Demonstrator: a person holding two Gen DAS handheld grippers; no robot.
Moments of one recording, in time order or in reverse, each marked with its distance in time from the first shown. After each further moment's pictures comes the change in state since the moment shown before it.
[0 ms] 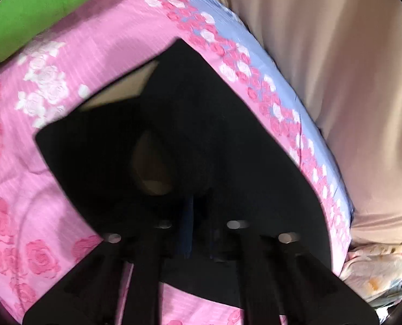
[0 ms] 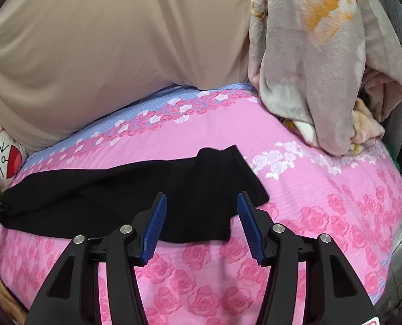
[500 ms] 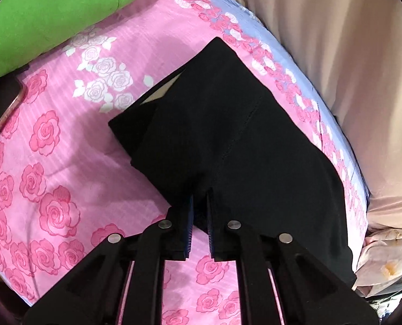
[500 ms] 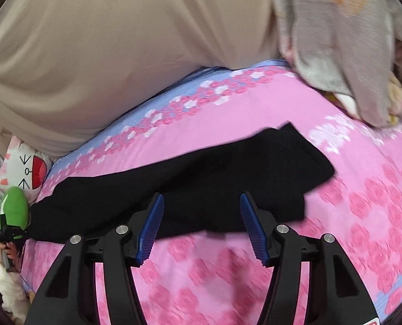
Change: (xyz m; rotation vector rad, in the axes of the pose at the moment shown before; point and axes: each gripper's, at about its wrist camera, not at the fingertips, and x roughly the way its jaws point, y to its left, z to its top) left arm -0.021 0.042 -0.014 0.068 0.042 0.108; right arm 0.032 0.060 0.008 0.090 0.103 0.149
